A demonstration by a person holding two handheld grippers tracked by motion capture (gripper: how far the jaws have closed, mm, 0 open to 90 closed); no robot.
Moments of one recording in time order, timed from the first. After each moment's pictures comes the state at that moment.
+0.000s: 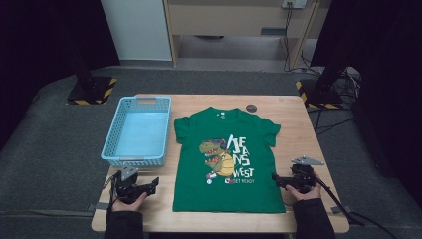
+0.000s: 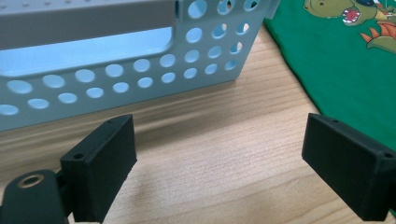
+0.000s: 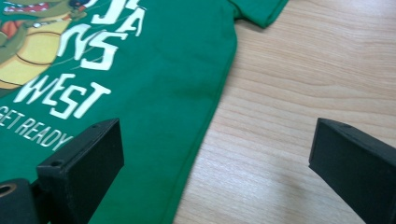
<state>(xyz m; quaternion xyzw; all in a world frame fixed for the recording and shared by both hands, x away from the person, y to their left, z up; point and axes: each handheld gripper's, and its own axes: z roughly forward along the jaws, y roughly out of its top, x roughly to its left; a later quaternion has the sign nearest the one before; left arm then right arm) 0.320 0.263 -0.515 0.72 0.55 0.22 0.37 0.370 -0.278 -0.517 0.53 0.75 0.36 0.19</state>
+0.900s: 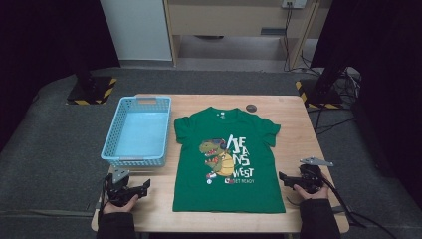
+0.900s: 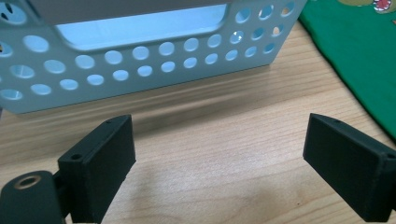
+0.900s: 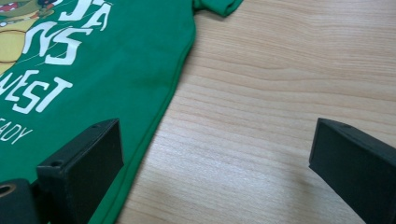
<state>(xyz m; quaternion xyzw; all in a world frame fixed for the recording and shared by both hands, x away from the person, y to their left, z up) 0.312 0.288 -0.517 0.71 0.56 0.24 0.36 0.372 -0.305 -0.521 0.55 0.73 0.36 0.18</state>
